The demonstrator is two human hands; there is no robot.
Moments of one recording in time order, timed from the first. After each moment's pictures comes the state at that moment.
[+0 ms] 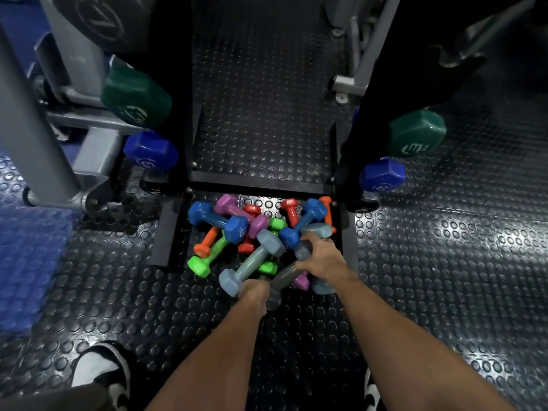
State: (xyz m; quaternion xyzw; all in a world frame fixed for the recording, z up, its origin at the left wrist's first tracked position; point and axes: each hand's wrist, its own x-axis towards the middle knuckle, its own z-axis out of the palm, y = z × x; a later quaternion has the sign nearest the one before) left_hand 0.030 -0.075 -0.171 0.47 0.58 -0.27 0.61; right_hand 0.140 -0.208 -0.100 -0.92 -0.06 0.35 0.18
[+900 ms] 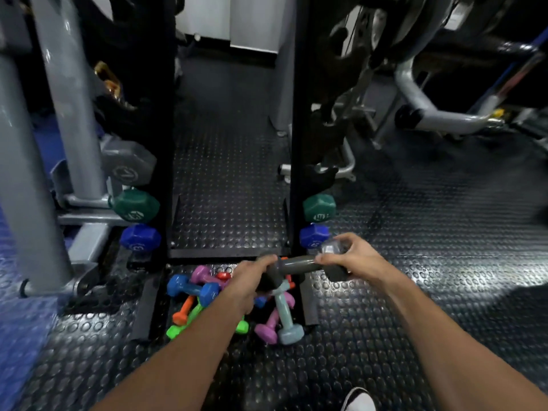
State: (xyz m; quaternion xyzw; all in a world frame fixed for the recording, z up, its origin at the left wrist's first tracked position) left_hand 0.103 -0.087 0.074 0.54 0.35 -0.14 0.75; right_hand 0.162 -0.312 0.158 -0.87 0.04 0.23 0.43
